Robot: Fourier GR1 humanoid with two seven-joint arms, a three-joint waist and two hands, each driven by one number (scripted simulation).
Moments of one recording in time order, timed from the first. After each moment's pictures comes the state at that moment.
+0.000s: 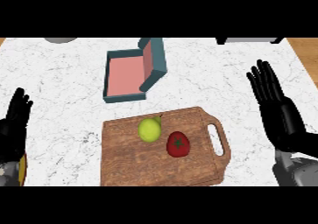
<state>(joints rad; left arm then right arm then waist) -0.03 0.50 -0.07 -1.41 0.29 0.36 -0.09 -0.17 -0.34 0.19 -1.68 -0.29 -0.18 -0.11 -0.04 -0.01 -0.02</state>
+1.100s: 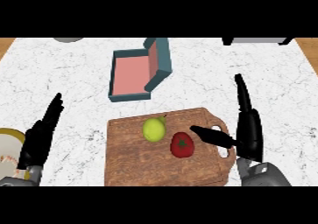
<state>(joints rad) -0.03 0.47 -0.24 -1.47 0.13 0.33 0.04 -0.19 -0.25 0.42 -1.63 0.46 -0.67 0.33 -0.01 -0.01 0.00</state>
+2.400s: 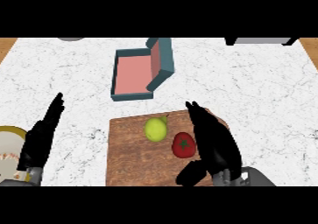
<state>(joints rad) -0.02 0.45 -0.22 -1.53 0.08 0.31 0.08 -0.37 -0.23 0.65 -1.84 0.52 0.11 1.17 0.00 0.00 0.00</state>
